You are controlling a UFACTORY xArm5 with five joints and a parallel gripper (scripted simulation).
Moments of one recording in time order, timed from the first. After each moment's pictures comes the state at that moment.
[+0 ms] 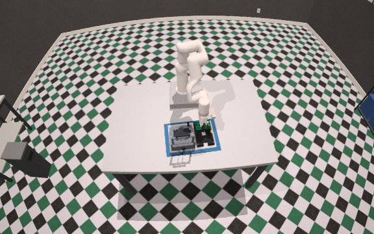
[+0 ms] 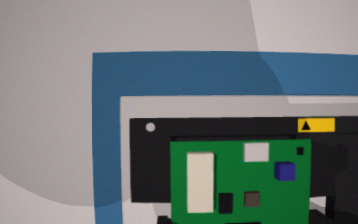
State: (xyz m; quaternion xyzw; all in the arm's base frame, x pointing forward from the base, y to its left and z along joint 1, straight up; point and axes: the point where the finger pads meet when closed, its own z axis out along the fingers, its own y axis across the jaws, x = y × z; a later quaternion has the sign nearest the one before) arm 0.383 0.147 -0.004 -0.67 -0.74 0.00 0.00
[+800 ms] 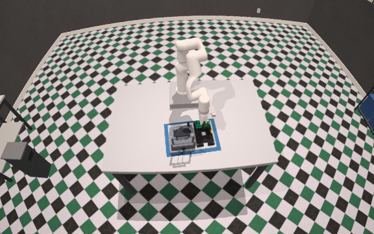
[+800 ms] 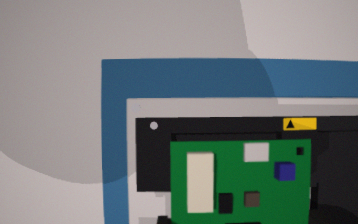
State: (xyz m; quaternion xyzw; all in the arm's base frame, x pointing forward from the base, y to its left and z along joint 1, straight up) arm 0.383 0.147 0.019 -0.67 -0.74 0.00 0.00
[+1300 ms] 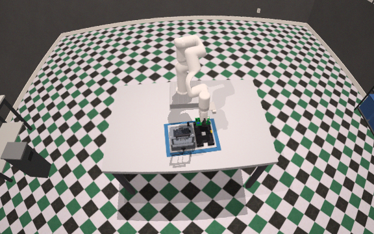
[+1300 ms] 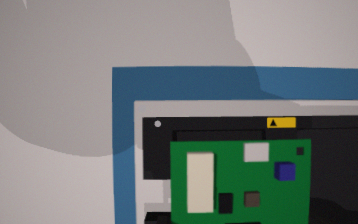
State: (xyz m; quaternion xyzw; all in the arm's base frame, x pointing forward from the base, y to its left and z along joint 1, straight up) arm 0.383 0.147 0.054 -0.67 -0.74 0.00 0.00
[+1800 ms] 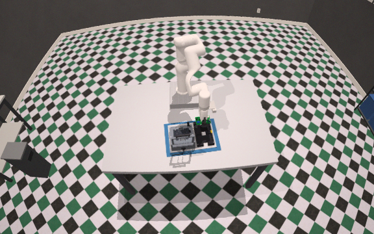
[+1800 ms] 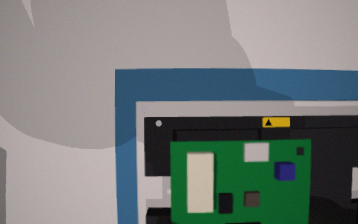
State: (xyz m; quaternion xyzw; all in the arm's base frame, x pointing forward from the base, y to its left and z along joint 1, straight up) arm 0.383 0.147 0.066 -0.67 -0.74 0.00 0.00
